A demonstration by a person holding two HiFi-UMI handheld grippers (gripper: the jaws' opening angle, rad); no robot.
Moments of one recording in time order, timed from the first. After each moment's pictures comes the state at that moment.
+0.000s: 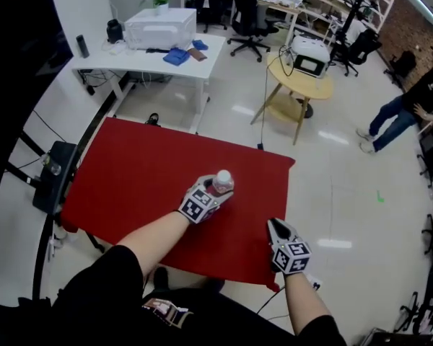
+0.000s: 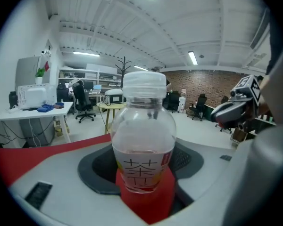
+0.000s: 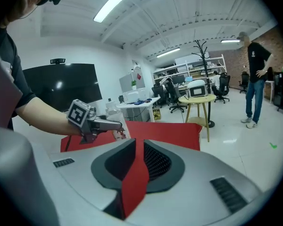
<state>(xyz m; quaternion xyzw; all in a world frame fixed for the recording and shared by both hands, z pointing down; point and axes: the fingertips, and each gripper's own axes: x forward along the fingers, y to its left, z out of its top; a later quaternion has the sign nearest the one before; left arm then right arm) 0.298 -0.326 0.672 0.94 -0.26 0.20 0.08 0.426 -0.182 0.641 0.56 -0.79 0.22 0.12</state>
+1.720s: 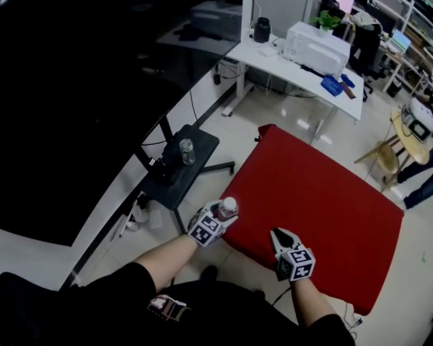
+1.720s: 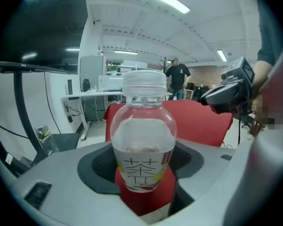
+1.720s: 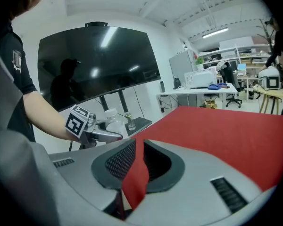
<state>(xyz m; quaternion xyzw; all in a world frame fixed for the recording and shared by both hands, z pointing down) -0.409 -0.253 0.729 0.86 -0.43 0.24 0.14 -0.253 -0.204 0.670 0.36 -0.89 0.22 0.18</state>
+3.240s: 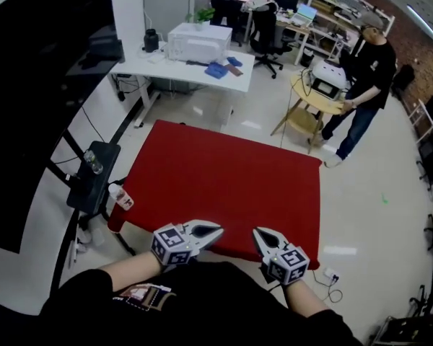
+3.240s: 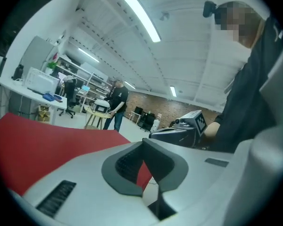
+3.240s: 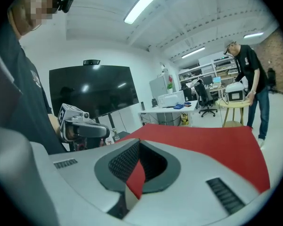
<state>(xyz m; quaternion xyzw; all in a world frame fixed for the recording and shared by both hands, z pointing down) -0.010 -0.080 0.508 0.97 -0.13 0.06 0.19 0.076 -0.072 0.526 0.45 -0.86 0.21 0.11</state>
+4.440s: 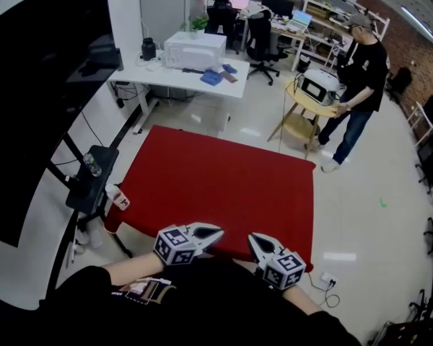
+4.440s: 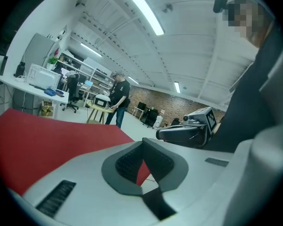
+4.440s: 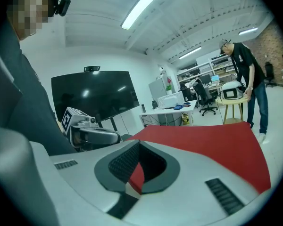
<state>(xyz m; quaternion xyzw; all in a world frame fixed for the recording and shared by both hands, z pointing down) 0.029 -0.058 0.517 0.96 -0.15 0.09 0.21 0.100 -0.041 0.512 0.45 -0.87 0.21 0.08</state>
